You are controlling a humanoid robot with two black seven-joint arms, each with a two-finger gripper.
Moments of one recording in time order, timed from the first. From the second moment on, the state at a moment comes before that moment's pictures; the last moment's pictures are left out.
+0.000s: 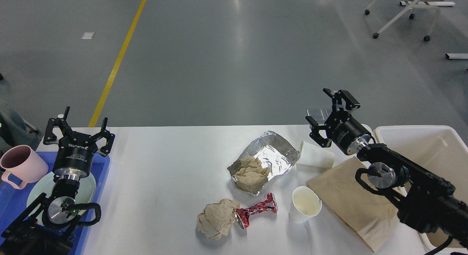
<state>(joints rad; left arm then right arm) -0.33 0.24 -1.26 -0.73 0.08 -0.54 -0.39 0.70 -0.43 0.48 0.89 -0.17 0.23 0.27</state>
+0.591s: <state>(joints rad) -0.33 0.24 -1.26 -0.73 0.08 -0.54 -0.39 1.79 -0.45 -1.07 1.08 -0.10 0.73 0.28</state>
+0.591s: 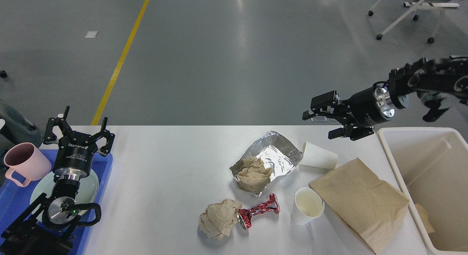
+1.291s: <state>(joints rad) -0.33 0.24 -1.26 -0.73 0.08 -0.54 -0.39 2.47 -0.21 -1.27 1.59 0.12 0.76 -0.23</state>
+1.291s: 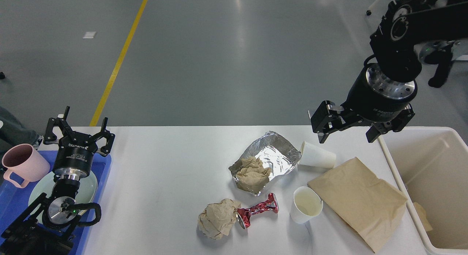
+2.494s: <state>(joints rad) -0.33 0.24 -1.26 -0.73 0.08 -0.54 -0.39 1.67 -0.63 -1.31 1.39 0.27 0.30 -0.14</state>
